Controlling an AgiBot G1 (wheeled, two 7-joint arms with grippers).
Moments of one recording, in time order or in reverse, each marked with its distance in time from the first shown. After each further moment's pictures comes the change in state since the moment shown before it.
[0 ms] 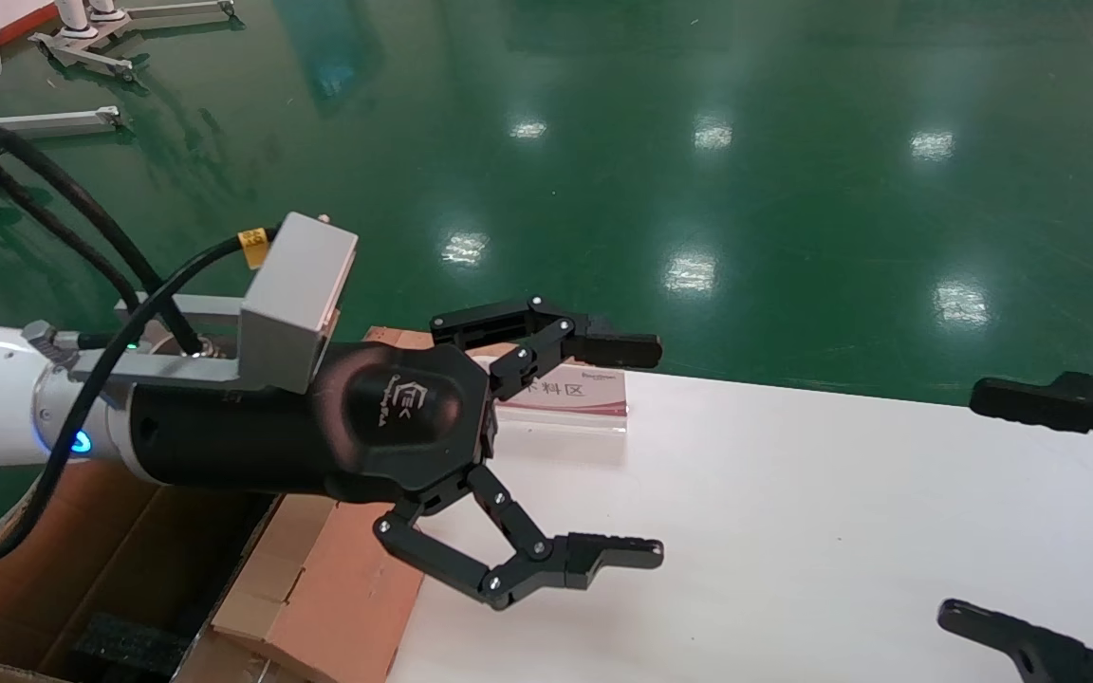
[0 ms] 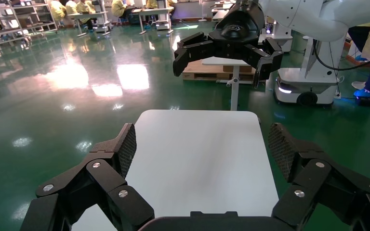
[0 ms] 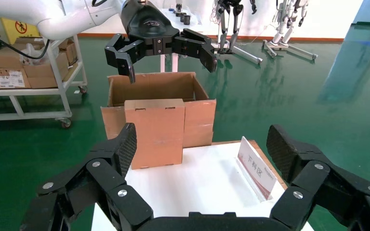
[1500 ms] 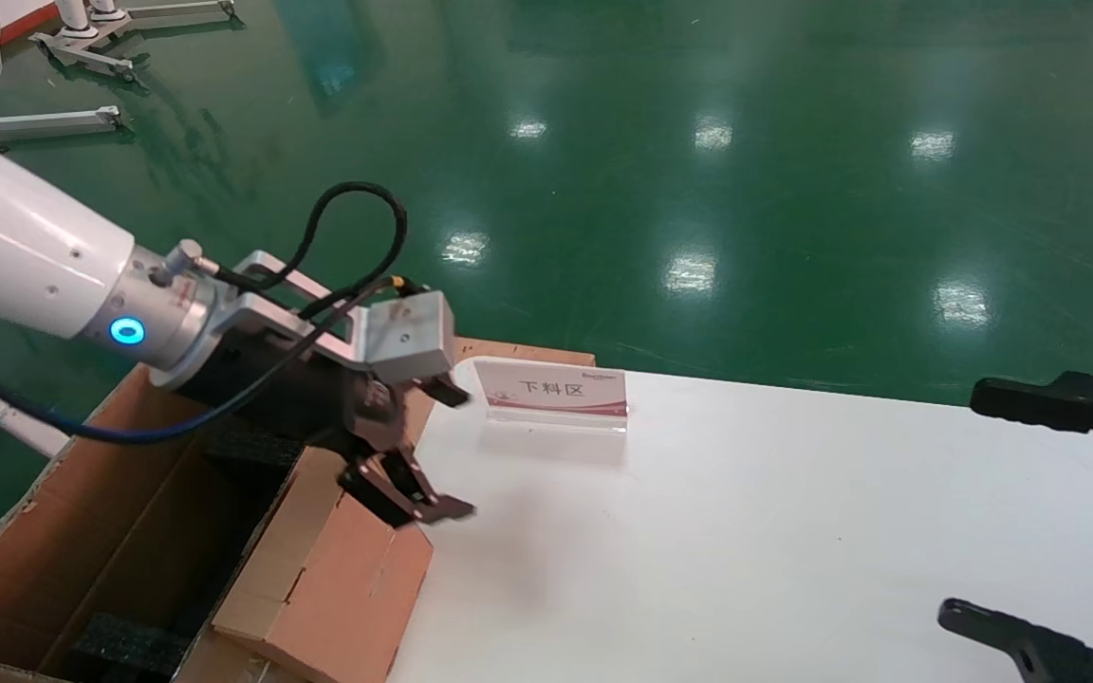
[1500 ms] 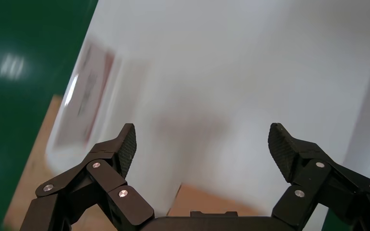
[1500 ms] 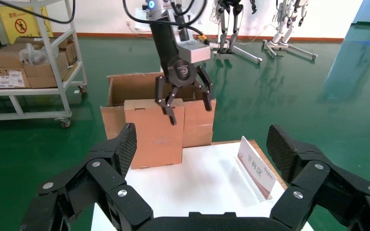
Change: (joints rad) left arm -0.707 -0.008 0.652 -0.070 0.739 0.089 -0.519; right arm 0.001 0.001 -0.003 -0.001 0.001 0.000 -0.001
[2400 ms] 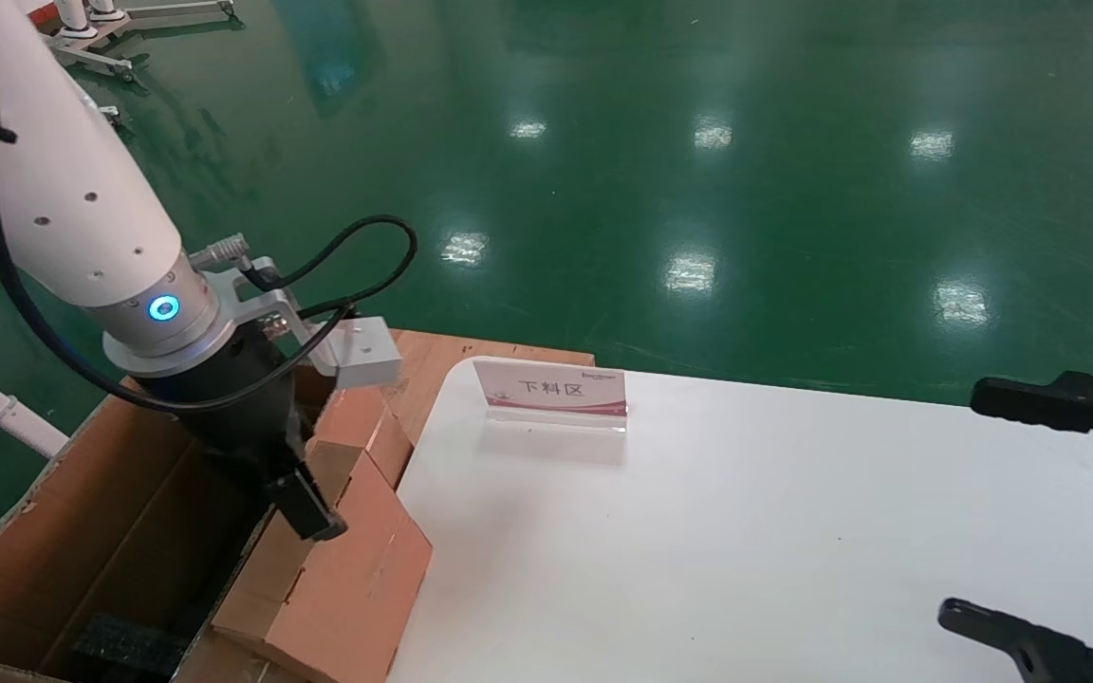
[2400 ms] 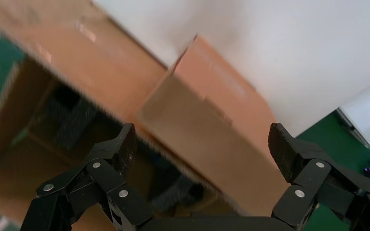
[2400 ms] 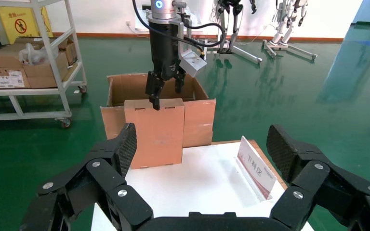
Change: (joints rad) left arm -0.504 0.168 0.844 0.000 0.017 -0.004 -0.582; right arm 0.000 0.001 -0.002 0.000 0.001 0.001 -0.001
